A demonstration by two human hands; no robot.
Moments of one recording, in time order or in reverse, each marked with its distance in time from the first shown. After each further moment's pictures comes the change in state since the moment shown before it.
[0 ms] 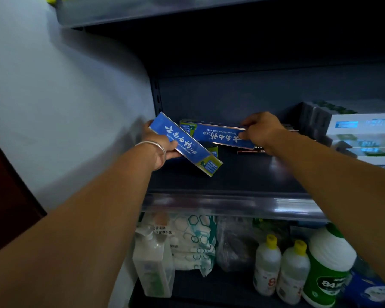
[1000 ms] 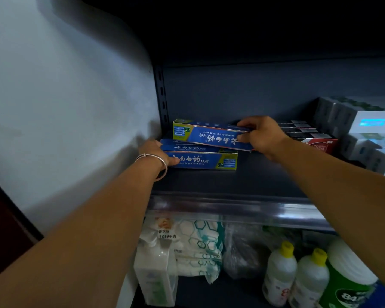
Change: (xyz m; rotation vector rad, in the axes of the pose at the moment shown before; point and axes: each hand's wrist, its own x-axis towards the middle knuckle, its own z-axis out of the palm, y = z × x) left_hand 0.050 -0.040 -0.035 0.876 0.064 0.044; right_hand 0.025 0.013 0.050 0.254 -0.066 0.001
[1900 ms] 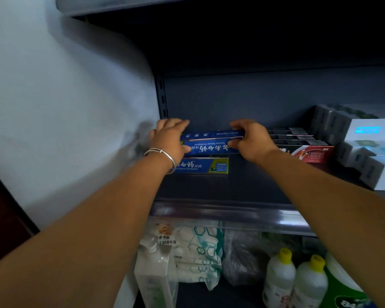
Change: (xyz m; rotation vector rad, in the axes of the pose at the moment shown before) left_hand -0.010 0.040 -0.006 0.443 0.211 0.595; right_hand -0.015 -0.017 0.004 -0.162 0.027 -0.215
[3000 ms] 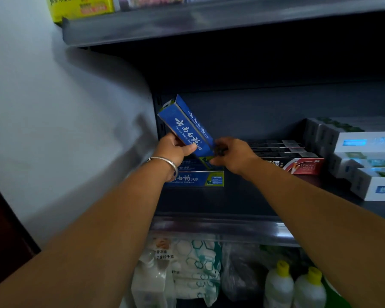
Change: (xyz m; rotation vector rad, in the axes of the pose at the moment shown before) left_hand 0.001 0.032 -0.010 -1.099 -0.035 -0.335; right_hand -0.002 -0.021 0.007 0.089 -0.210 0.087
